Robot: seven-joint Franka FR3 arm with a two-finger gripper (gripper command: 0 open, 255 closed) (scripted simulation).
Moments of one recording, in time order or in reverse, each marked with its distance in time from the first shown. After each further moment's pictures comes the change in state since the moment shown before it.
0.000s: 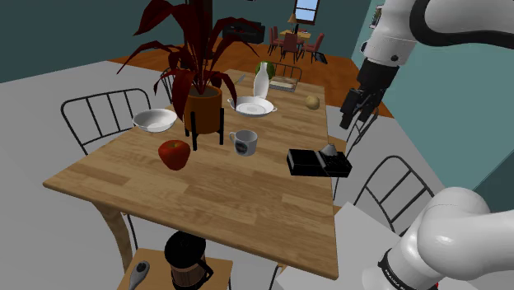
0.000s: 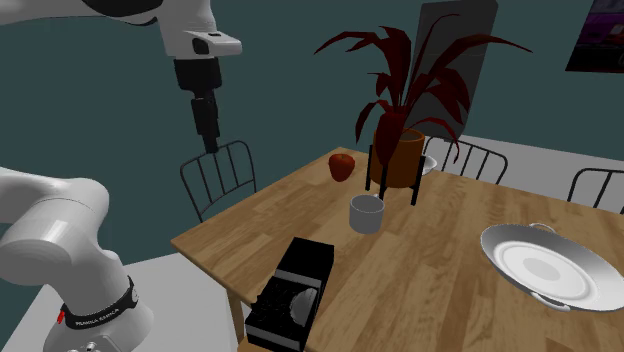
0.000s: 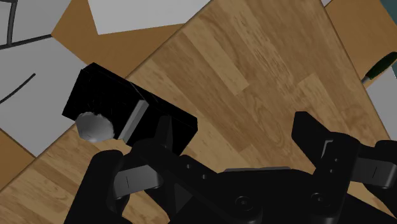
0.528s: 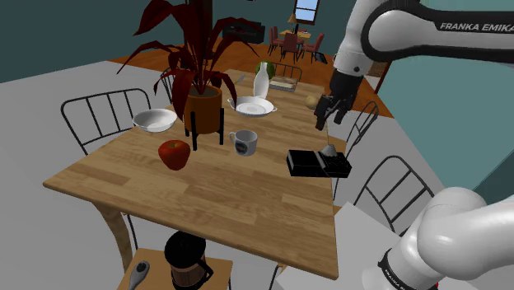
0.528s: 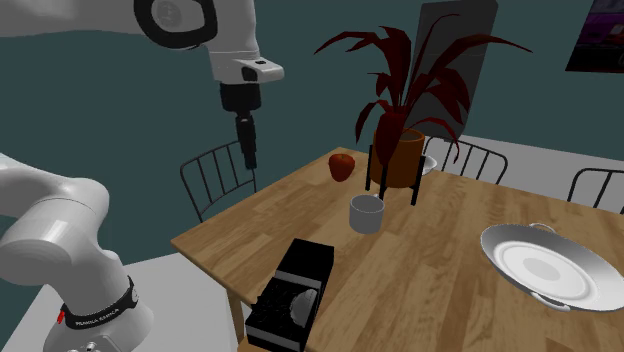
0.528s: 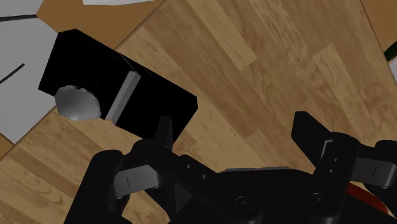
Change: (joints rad) arm -0.002 0.191 -0.017 0.009 -0.002 0.179 -0.016
